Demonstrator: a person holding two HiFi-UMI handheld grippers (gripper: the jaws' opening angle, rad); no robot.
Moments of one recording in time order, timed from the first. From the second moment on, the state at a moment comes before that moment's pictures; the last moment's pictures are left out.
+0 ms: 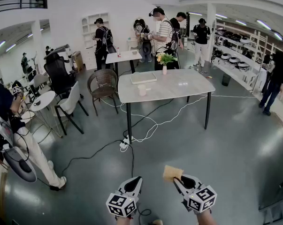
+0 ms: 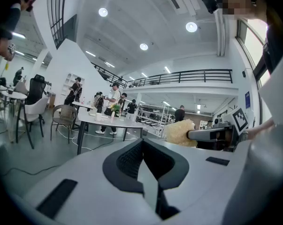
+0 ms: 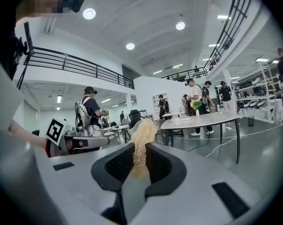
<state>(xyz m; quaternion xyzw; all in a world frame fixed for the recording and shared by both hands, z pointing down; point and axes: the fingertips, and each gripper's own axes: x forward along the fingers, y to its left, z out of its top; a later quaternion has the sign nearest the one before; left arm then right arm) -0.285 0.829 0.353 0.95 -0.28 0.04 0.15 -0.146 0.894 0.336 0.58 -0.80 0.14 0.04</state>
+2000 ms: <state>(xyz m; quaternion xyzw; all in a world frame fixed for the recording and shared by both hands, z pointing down) -0.113 0.422 0.368 0.91 -0.38 0.04 0.15 0.016 0.468 0.363 0.52 -0.84 0.13 0.07</state>
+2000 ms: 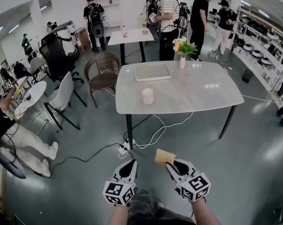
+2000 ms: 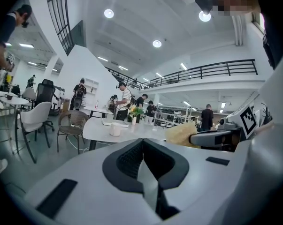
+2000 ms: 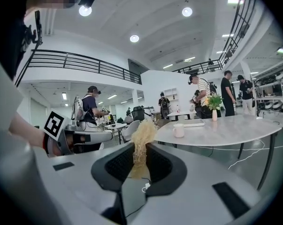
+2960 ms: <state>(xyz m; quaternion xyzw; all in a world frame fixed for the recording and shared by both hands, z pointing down) -0.020 0.144 0.409 0.94 -0.25 0.08 0.19 0.049 0.197 0.390 0.55 -0.82 0.16 0.09</state>
